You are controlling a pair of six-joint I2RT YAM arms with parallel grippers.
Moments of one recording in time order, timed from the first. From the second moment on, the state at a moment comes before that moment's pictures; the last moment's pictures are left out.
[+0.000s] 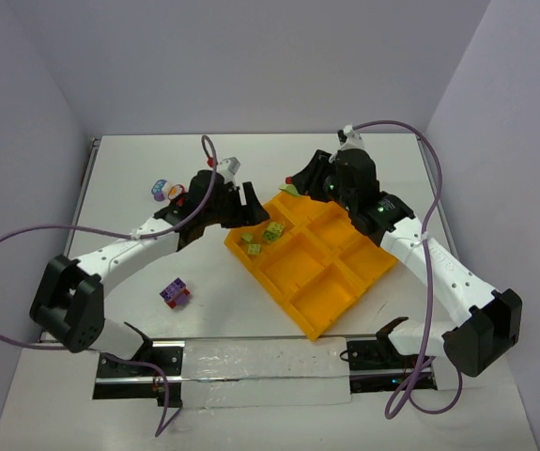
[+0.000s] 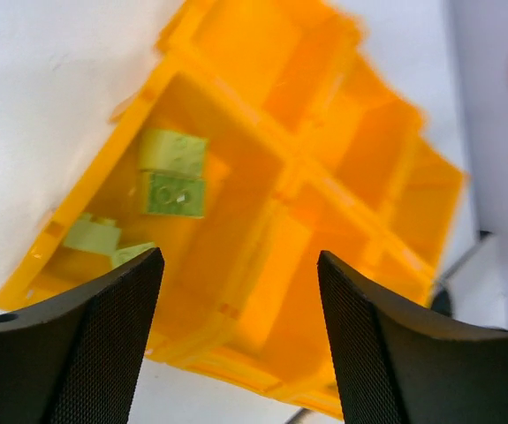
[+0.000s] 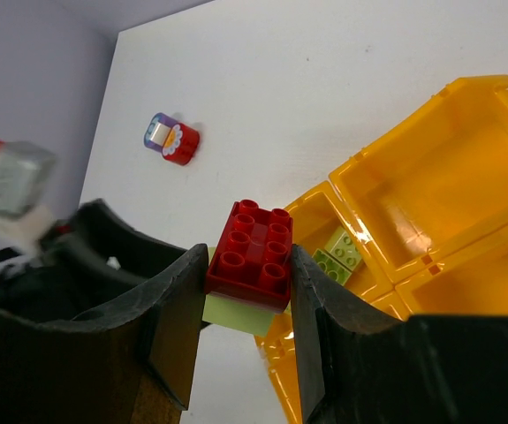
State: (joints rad) left arm -0.64 1.46 1.02 -0.11 0.17 -0.64; right arm 0.52 1.23 1.15 -0.27 0.06 0.65
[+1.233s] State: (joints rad) left arm -0.60 1.47 1.10 0.16 0.53 -0.73; right arm 0.58 1.26 1.14 -0.27 0.00 0.65
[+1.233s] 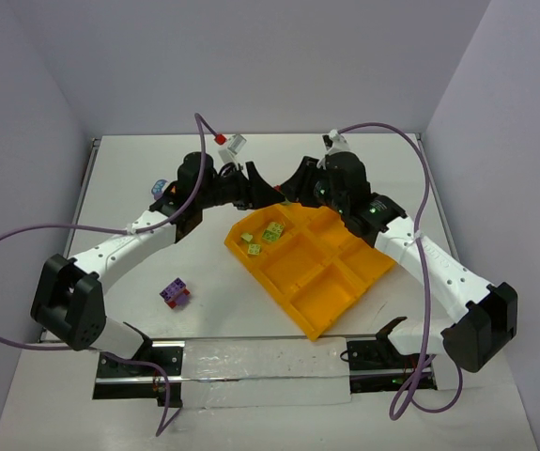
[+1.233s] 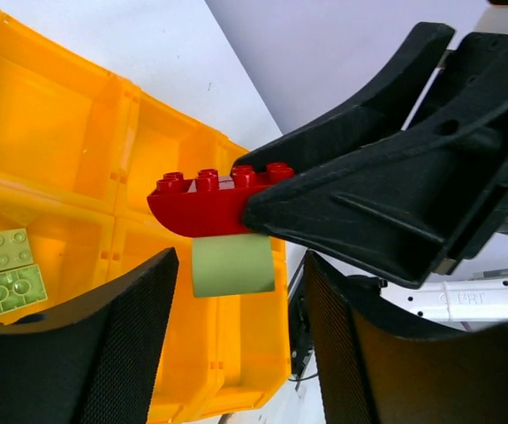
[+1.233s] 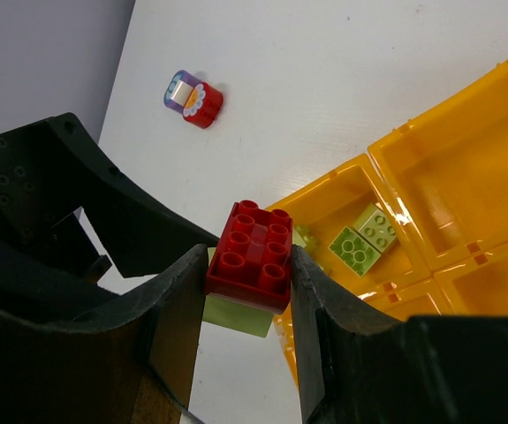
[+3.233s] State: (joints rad) left arm -0.58 1.50 1.09 -0.21 0.08 -0.62; right arm 0.62 1.07 0.77 -0.29 0.03 0.54
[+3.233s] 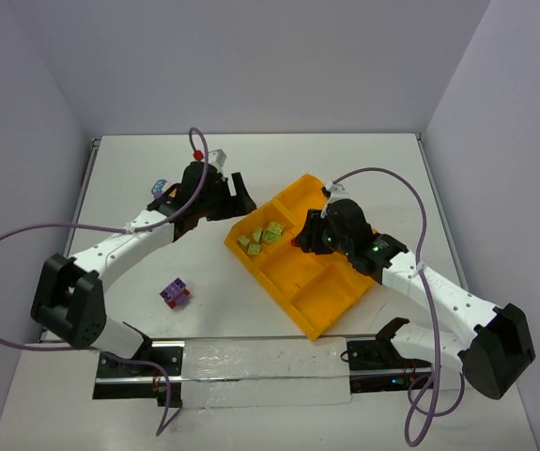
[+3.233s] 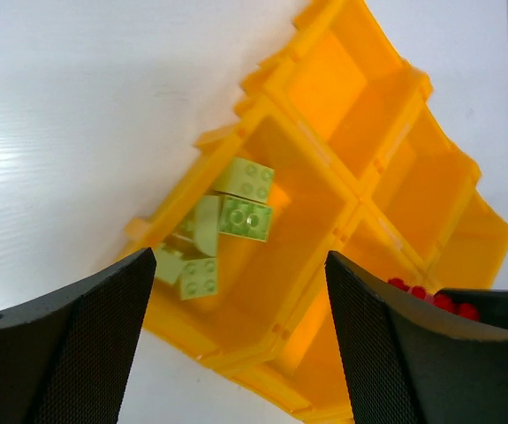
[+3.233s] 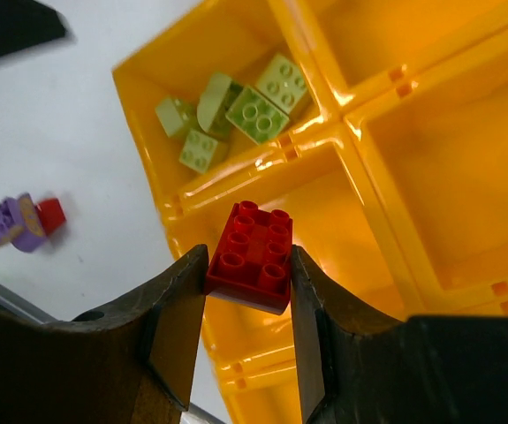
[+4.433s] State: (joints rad) left arm -0.25 1.85 1.44 -0.60 -0.36 -0.81; right arm 0.68 1.13 0.85 -0.27 0.07 0.49
